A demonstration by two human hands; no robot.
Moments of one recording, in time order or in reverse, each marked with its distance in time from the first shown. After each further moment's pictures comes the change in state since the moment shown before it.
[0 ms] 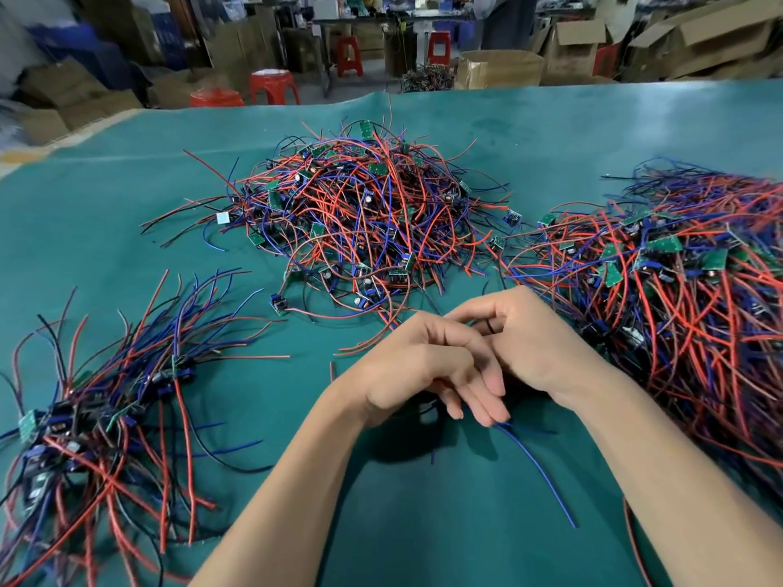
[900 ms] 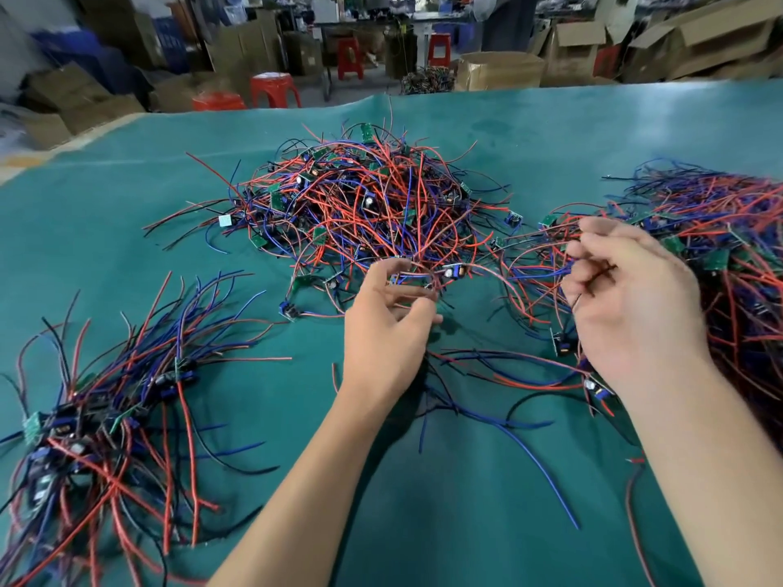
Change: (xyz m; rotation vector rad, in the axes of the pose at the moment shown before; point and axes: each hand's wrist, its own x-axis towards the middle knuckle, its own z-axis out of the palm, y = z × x) left_hand 0.013 -0.011 -0.006 0.135 0.940 0.182; right_hand -0.011 -0.016 -0.036 0.924 0.723 -0.199
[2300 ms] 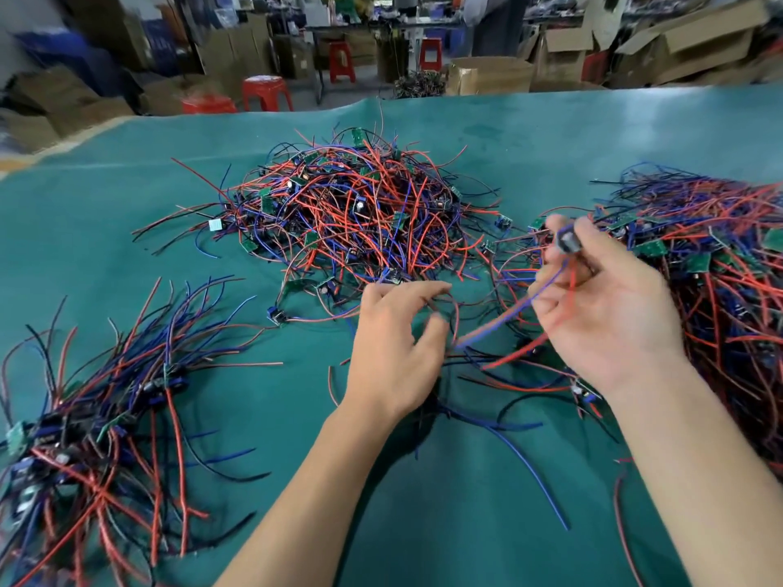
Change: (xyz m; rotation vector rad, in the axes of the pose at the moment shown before) left_hand -0.006 -0.002 0.005 0.537 -0.078 0.362; right_hand -0.004 -0.003 0.002 0.204 -0.208 0.266
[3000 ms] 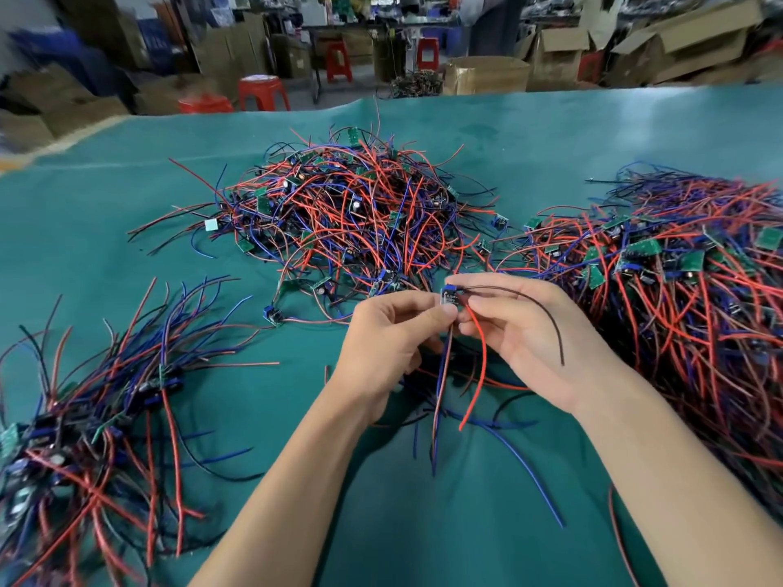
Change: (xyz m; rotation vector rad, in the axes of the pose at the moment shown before) left_hand 0.003 0.002 -0.008 -0.754 -0.215 -0.401; right_hand 0.001 0.037 -0.010 -0.476 -0.207 0.104
